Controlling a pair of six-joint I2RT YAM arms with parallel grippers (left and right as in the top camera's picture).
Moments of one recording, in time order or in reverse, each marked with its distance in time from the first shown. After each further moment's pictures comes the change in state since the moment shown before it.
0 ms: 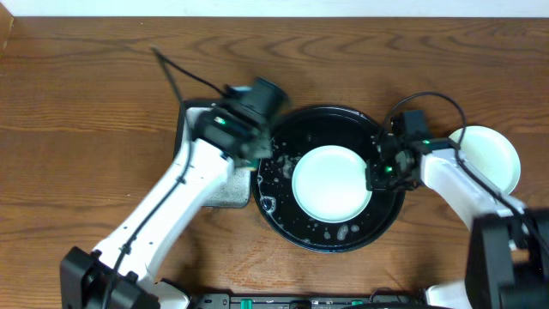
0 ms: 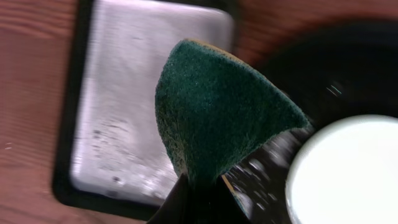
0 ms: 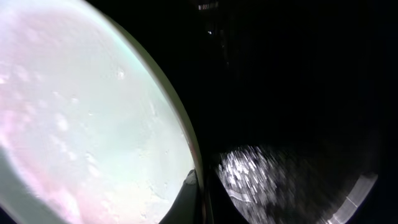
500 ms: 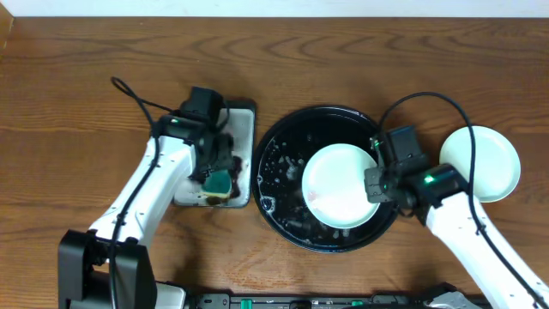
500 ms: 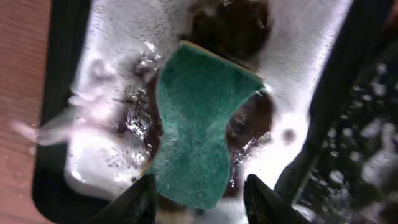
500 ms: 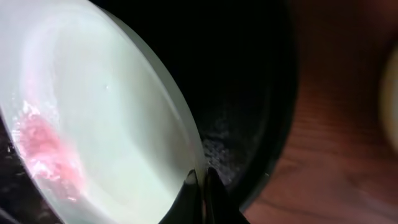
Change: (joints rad) left arm 0.298 0.008 -0.270 0.158 0.262 0.129; right arm 0.276 -0.366 0.000 -0.174 0.432 0.101
